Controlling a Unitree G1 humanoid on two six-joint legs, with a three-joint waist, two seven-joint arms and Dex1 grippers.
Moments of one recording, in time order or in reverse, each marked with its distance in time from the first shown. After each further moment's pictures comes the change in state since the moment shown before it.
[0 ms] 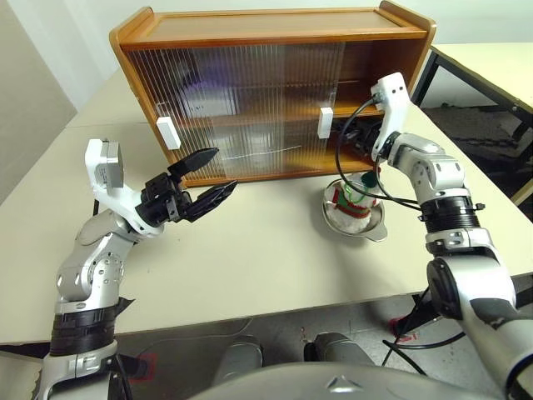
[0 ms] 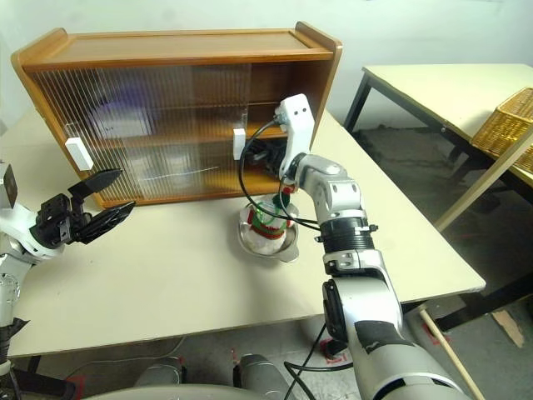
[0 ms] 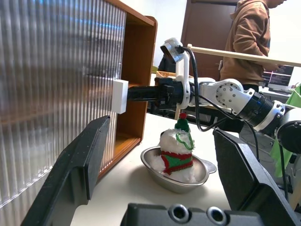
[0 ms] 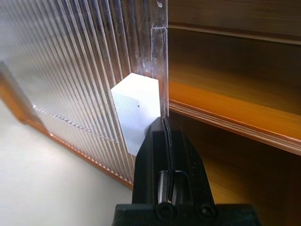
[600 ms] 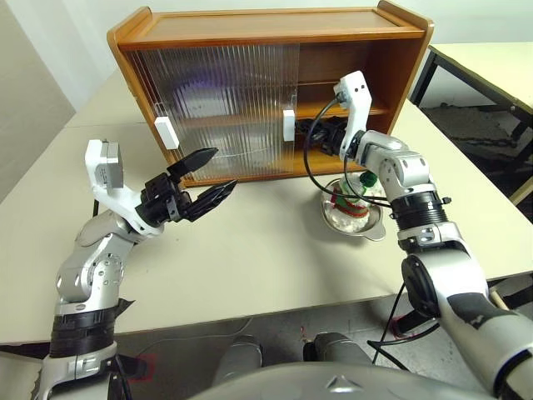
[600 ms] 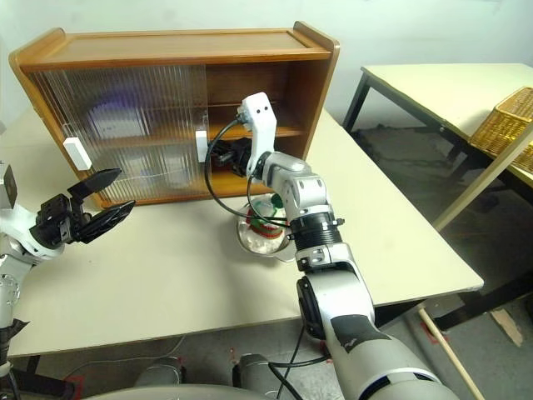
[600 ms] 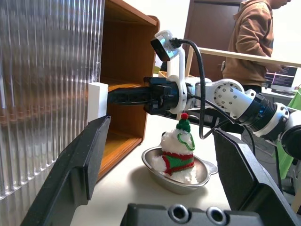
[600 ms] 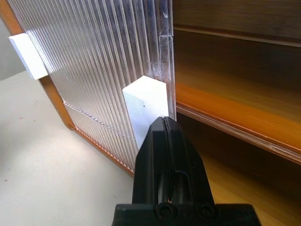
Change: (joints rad) left arm 0.011 0.000 0.000 -0.009 -0.002 0.000 0.018; right arm -0.052 0.128 0.039 0.016 -0.005 0.018 0.006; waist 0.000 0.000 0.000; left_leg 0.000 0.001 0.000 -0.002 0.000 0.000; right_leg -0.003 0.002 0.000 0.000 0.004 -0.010
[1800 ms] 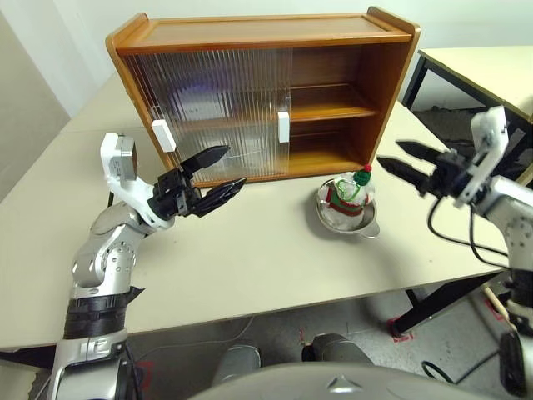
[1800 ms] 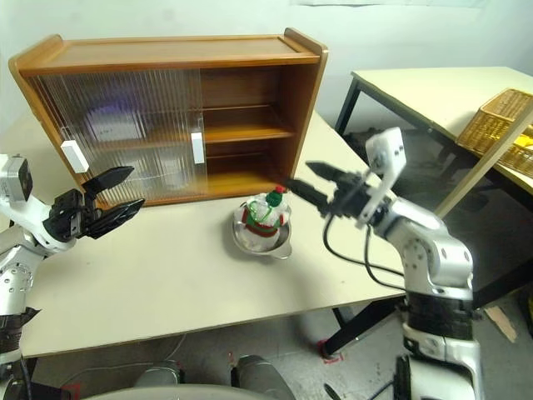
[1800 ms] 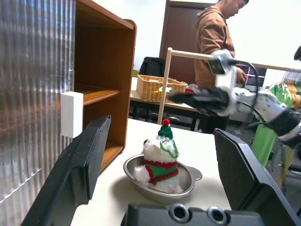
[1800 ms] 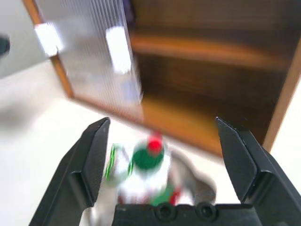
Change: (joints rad) left arm -0.083 -0.015 -0.046 0.084 0.005 -0.005 -0.066; right arm 0.618 -0.445 -0.301 -0.544 0.338 0.138 0.249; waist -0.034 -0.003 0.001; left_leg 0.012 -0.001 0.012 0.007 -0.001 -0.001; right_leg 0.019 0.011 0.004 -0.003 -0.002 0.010
